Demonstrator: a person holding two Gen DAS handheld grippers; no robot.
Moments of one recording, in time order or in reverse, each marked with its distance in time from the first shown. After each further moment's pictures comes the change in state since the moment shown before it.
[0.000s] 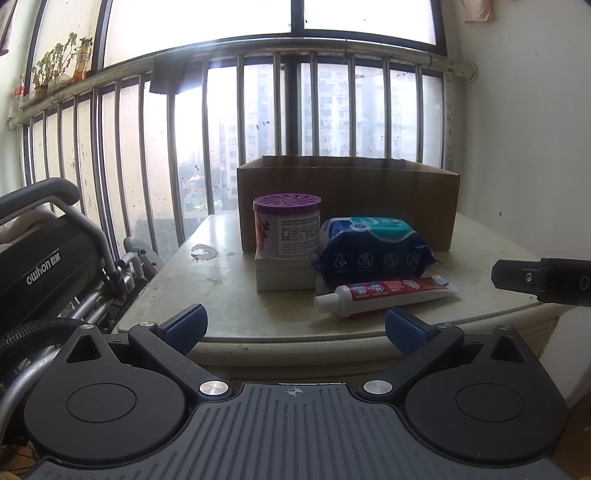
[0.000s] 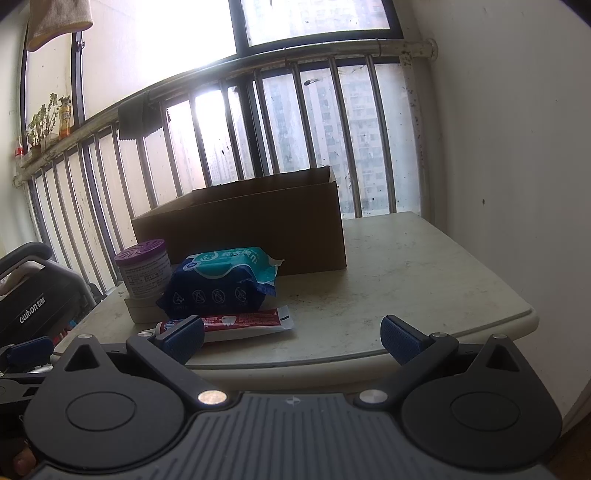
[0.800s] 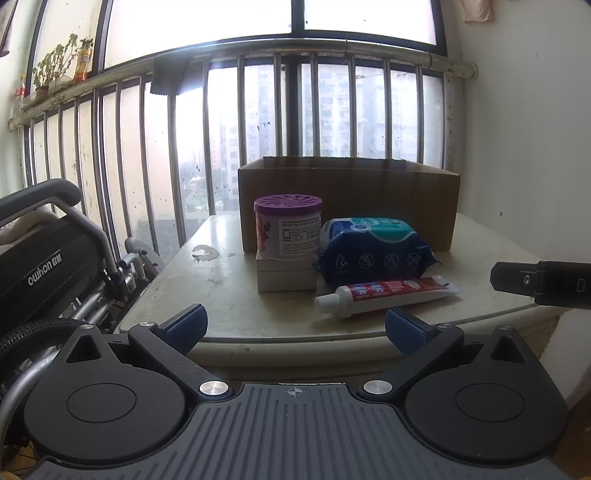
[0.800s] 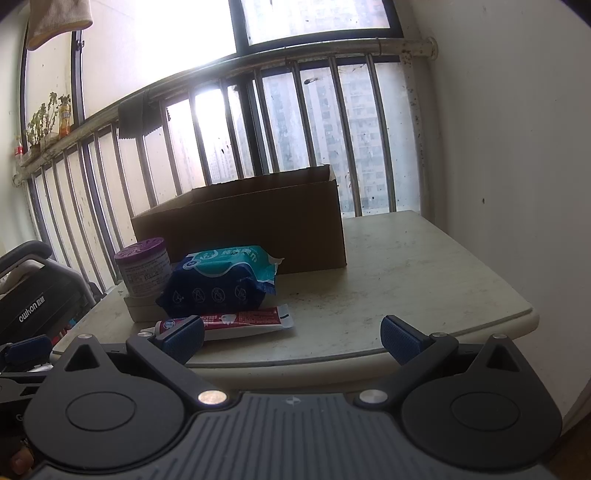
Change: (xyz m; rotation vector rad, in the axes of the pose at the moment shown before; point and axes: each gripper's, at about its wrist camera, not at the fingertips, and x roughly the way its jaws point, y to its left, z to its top) left arm -0.001 0.001 0.000 -0.001 -0.002 0.005; right arm 0.001 0.000 -0.001 -0.001 0.005 -0.002
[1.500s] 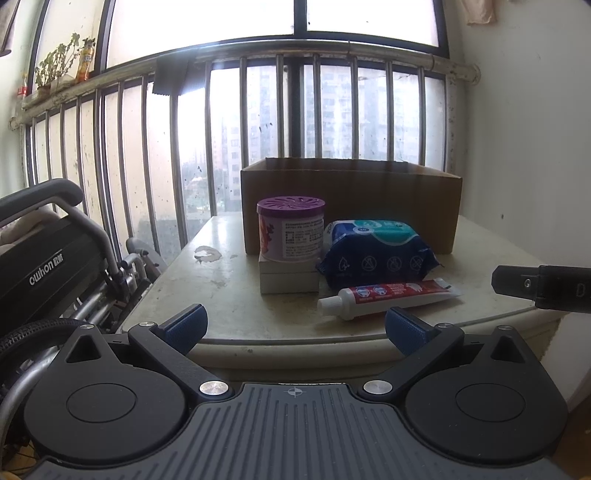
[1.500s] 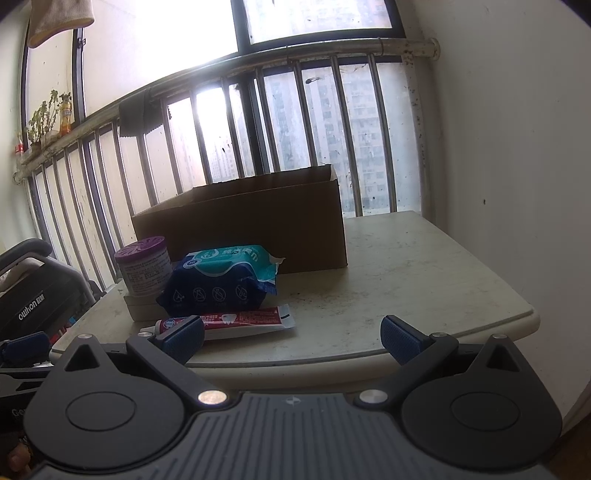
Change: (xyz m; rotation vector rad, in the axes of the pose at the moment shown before) left arm 0.000 0.003 0.000 -0.006 -0.004 0.003; right arm 0.000 0.000 0.001 -0.003 0.001 -0.001
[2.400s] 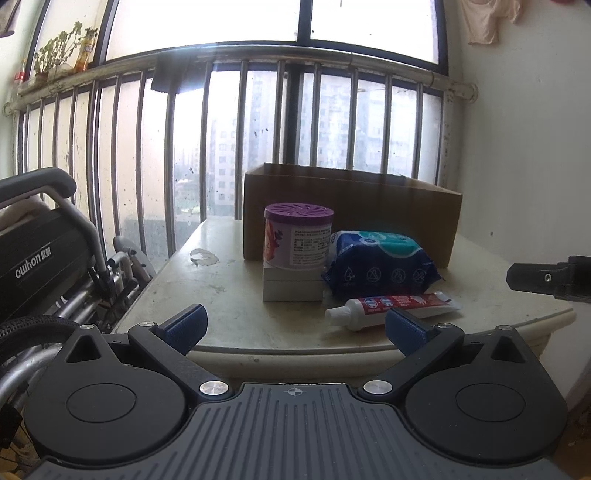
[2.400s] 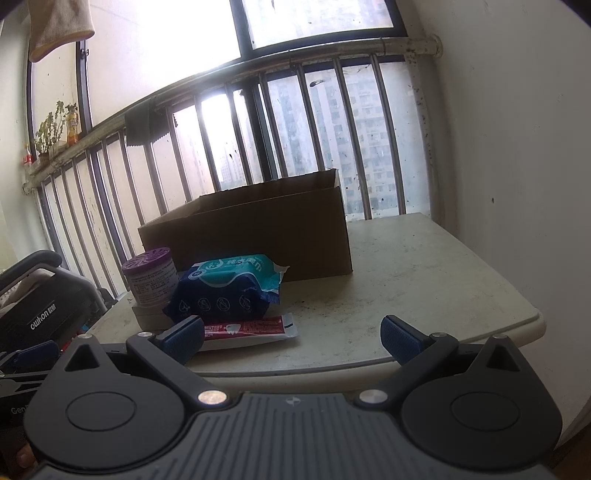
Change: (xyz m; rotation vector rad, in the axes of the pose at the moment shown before) left arm 0.010 0.024 0.000 -0.044 -0.028 -0.073; right arm 0.000 -0.012 0.008 0.028 -0.013 0.082
